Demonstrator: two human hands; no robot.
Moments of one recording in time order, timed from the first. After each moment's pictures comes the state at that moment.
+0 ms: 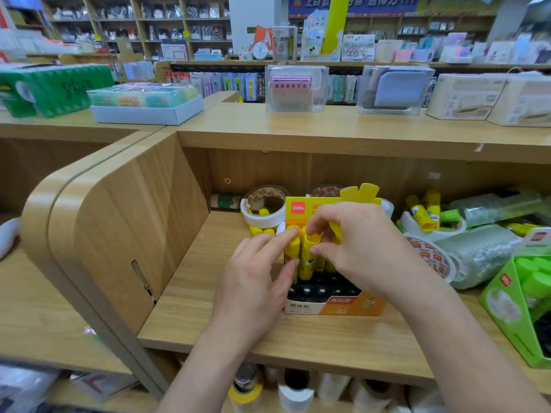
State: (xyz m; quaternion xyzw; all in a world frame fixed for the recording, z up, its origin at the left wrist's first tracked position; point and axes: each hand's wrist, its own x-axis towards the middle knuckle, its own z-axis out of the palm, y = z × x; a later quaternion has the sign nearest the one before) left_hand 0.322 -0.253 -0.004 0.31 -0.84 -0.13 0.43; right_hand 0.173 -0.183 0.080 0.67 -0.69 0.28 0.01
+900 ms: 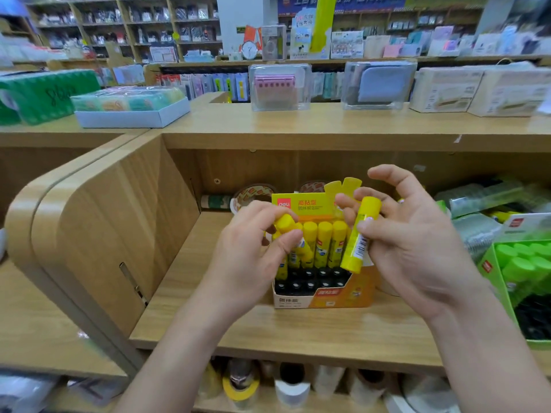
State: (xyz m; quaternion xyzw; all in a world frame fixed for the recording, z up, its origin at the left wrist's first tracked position) left_hand 0.316 -0.249 0.048 0.25 -0.84 -0.22 0.42; right_hand 0.156 -0.148 0.083 0.35 -0.40 0.75 -0.40
